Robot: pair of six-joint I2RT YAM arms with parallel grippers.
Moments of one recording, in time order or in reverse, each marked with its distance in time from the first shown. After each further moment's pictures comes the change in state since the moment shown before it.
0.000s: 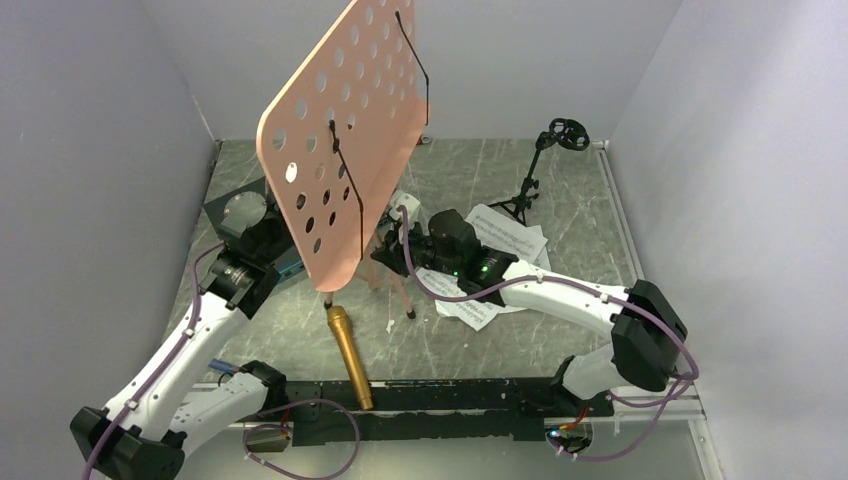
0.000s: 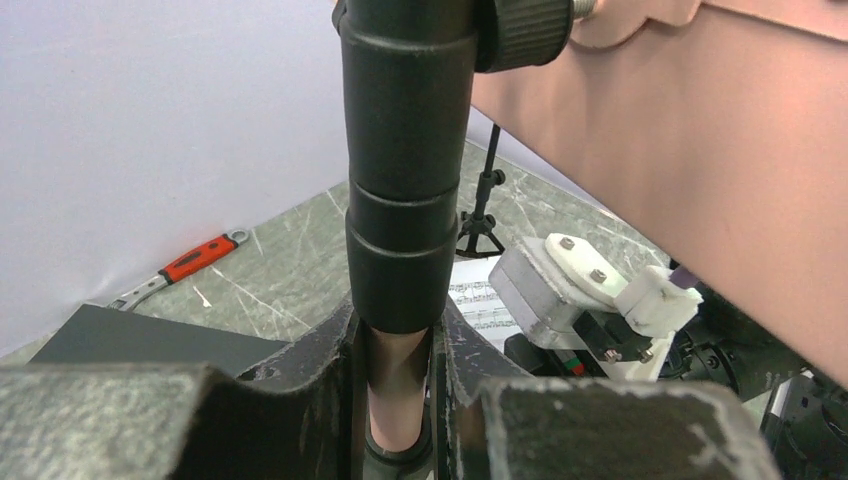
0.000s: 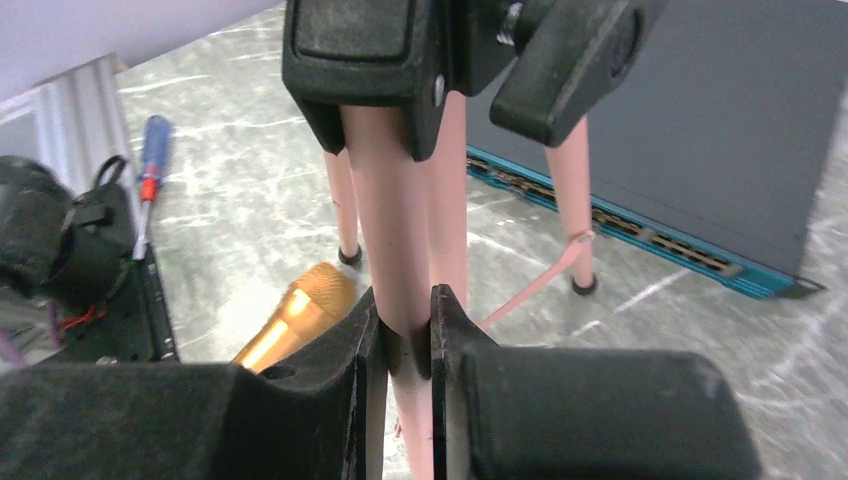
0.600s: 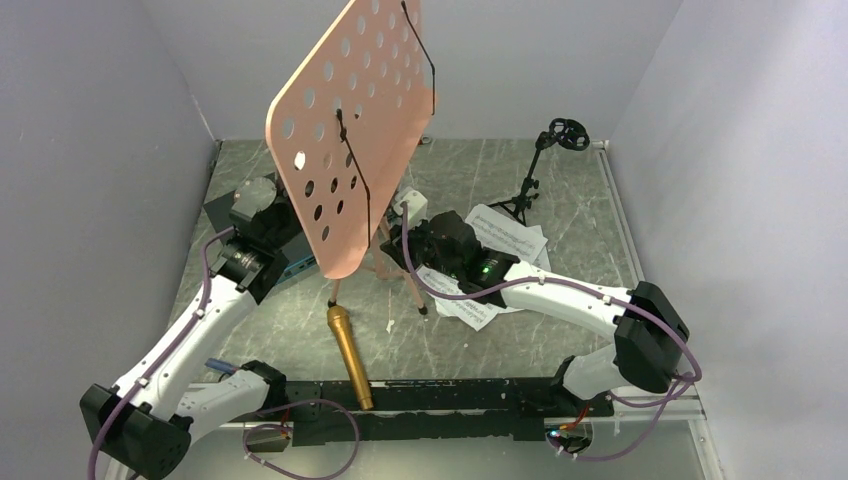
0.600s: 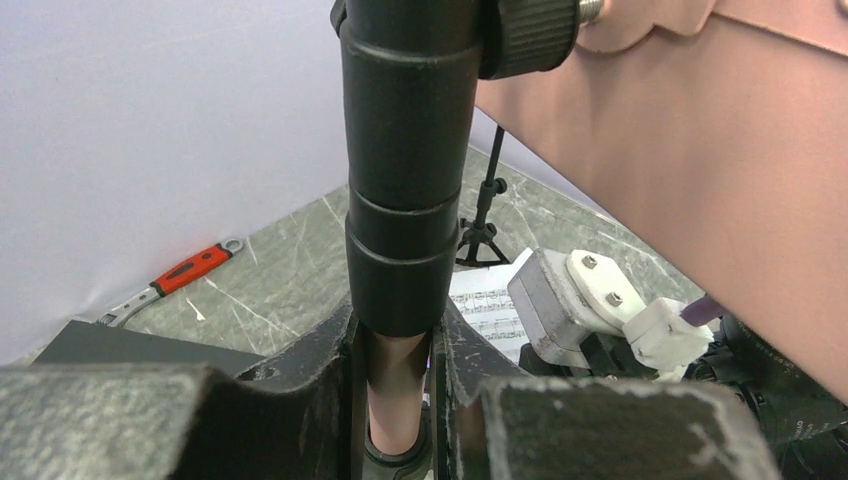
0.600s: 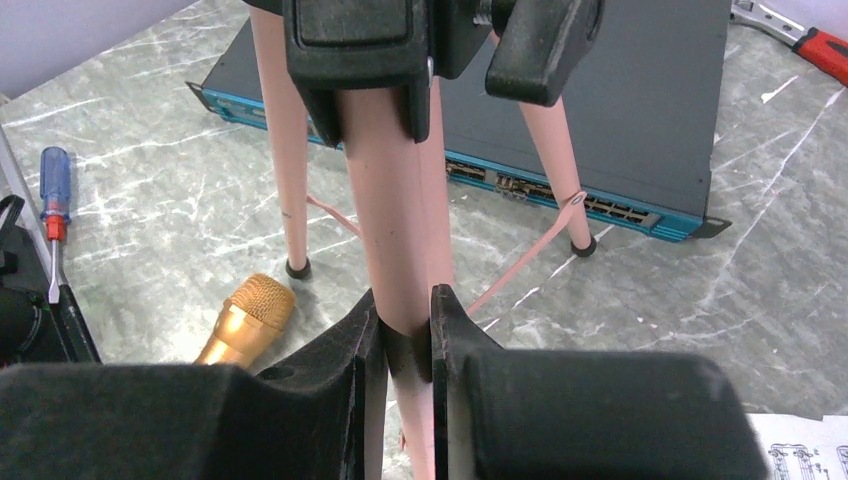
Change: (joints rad) left arm 0.002 0.103 0.056 0.045 0.018 -0.008; right arm 0.010 -0.016 -0.007 -0.038 0.221 0.016
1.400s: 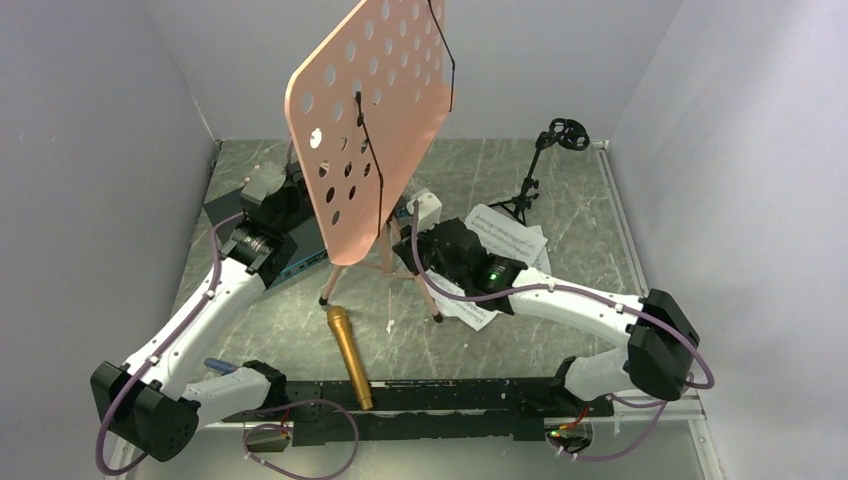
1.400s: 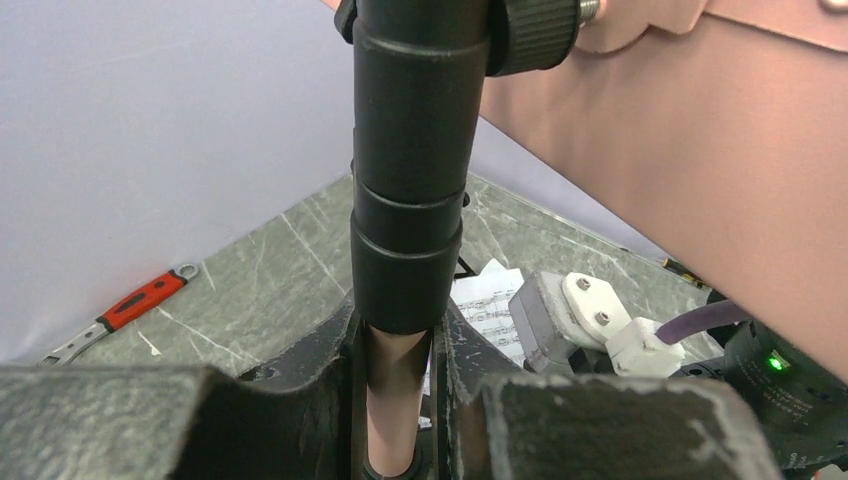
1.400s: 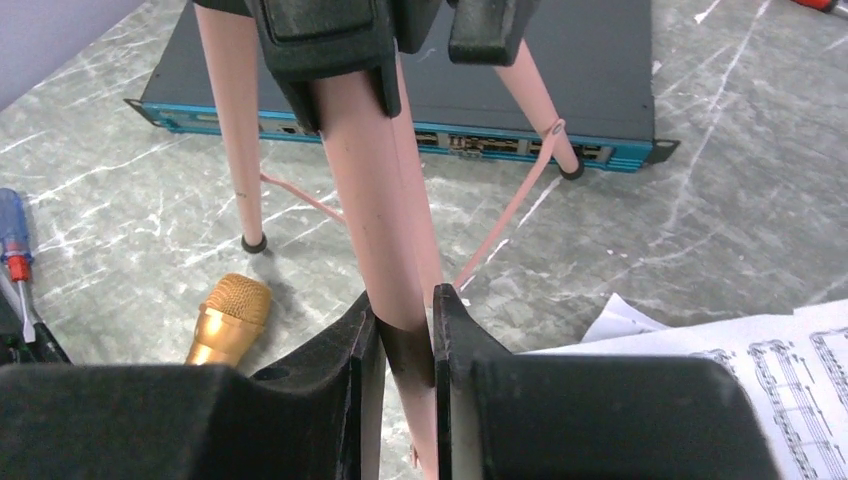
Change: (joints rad) left arm -0.003 0.103 0.090 0.023 0.085 -0.029; right arm 0.019 -0.055 -0.040 -0.073 0.158 0.108
